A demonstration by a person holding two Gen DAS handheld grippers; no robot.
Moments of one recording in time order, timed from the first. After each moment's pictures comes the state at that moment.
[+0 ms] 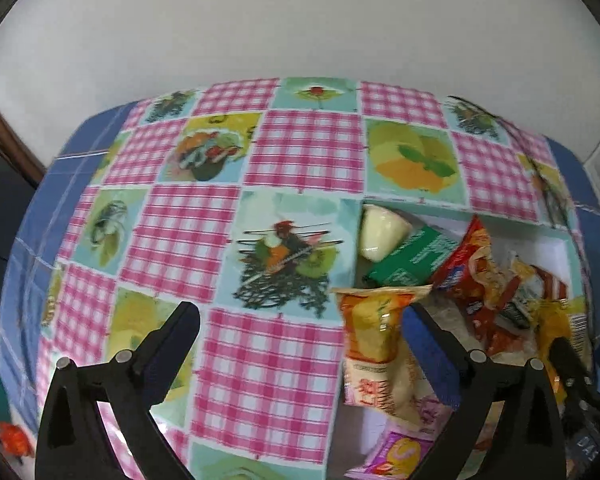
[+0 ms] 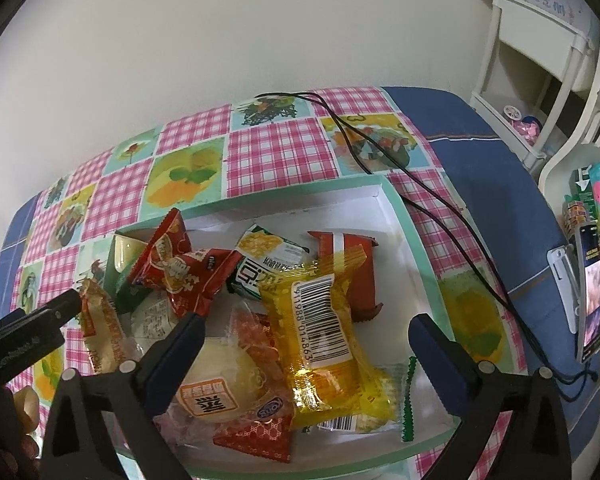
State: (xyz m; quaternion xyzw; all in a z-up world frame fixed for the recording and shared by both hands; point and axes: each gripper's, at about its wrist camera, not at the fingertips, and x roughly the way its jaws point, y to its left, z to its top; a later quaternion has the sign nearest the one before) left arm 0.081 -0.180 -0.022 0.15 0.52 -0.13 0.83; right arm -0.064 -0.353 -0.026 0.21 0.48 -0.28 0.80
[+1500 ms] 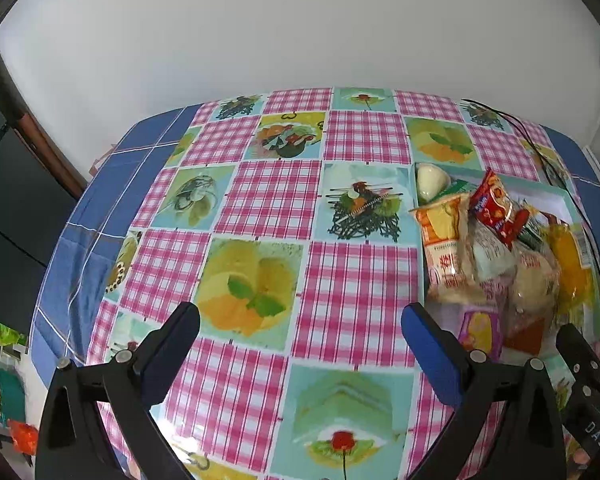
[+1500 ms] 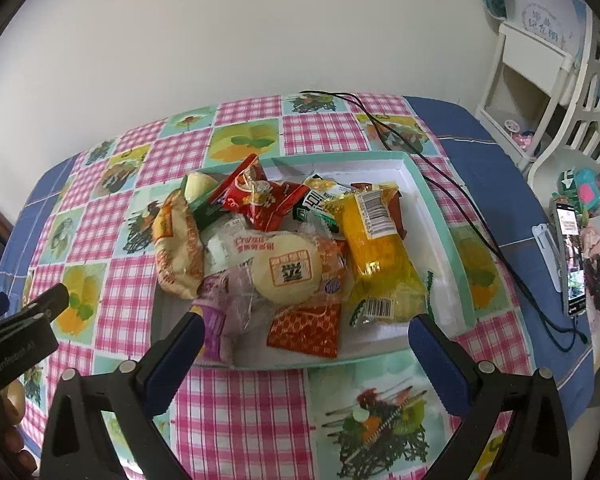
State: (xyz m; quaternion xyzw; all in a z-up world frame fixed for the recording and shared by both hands) left arm 0.010 -0.081 0.017 0.16 0.48 -0.12 0.85; right arm -0.113 -0.258 0.005 0.17 0.47 -0.26 0.82
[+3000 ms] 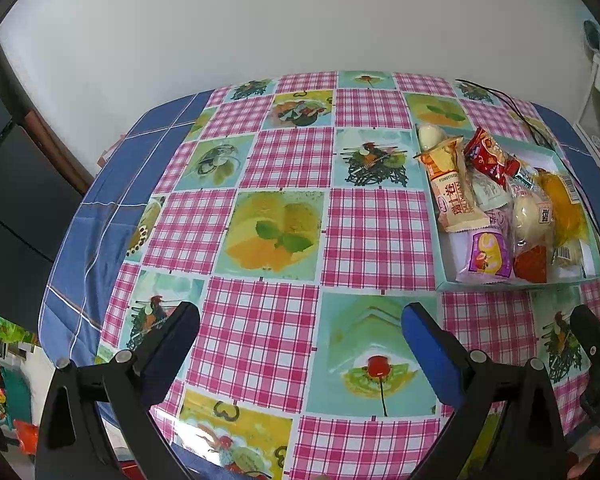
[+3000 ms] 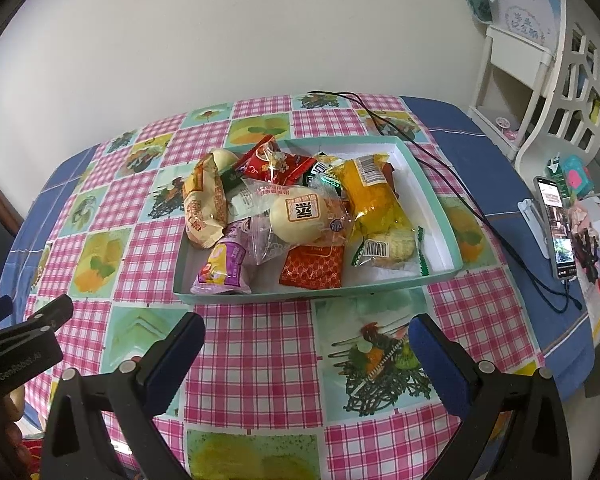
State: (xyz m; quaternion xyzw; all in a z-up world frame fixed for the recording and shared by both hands) left arm -0.036 -0.033 0.015 0.18 0.48 -0.13 0.85; right arm -0.165 -0.215 0.014 0.17 0.46 -0.25 0.83
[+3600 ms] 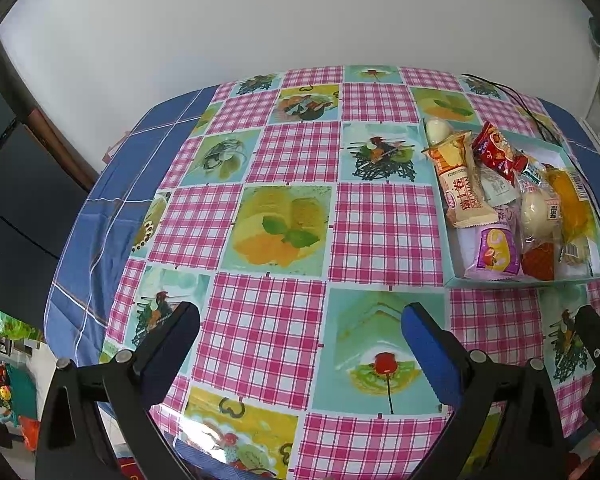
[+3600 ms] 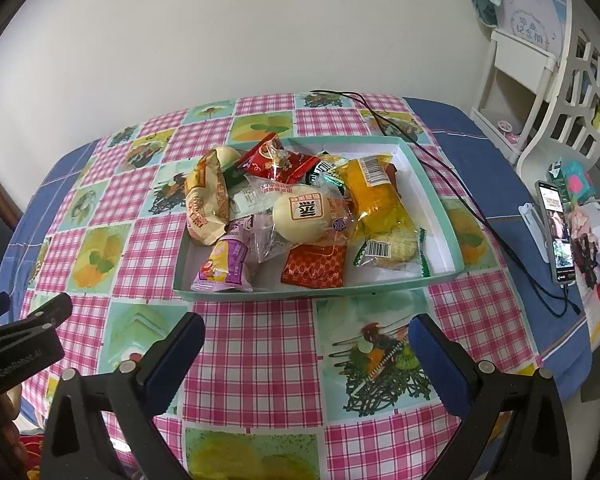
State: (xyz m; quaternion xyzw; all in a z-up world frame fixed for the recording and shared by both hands) left arm -0.034 -0.033 0.012 0.19 0.48 -0.11 0.85; right arm -0.164 -0.213 0.014 0.16 0.46 -0.25 0.83
